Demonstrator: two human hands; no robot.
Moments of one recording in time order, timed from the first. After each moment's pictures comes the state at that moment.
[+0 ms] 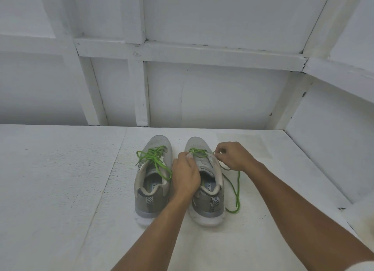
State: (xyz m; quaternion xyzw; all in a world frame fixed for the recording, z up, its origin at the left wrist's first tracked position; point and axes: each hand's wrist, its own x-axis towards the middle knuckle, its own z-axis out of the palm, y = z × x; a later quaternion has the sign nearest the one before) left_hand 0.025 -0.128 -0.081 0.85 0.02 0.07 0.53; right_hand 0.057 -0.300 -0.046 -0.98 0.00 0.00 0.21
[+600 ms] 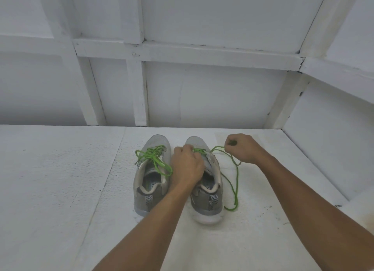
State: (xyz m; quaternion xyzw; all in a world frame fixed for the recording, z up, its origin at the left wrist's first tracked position) left_hand 0.035 -0.131 -0.060 0.90 -0.01 0.05 0.42; right_hand 0.040 -0.316 -0.011 -0.96 0.06 -0.01 0.27
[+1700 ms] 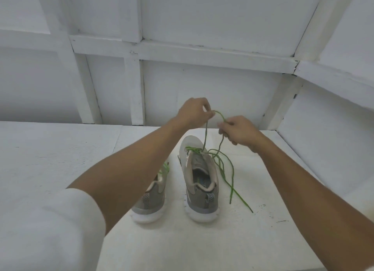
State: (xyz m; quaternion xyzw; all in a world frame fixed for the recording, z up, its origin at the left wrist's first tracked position) left_hand 0.120 -0.143 0.046 0.90 -0.24 0.05 0.35; right_hand 0.041 -0.294 0.042 -0.92 0.07 -0.04 0.38
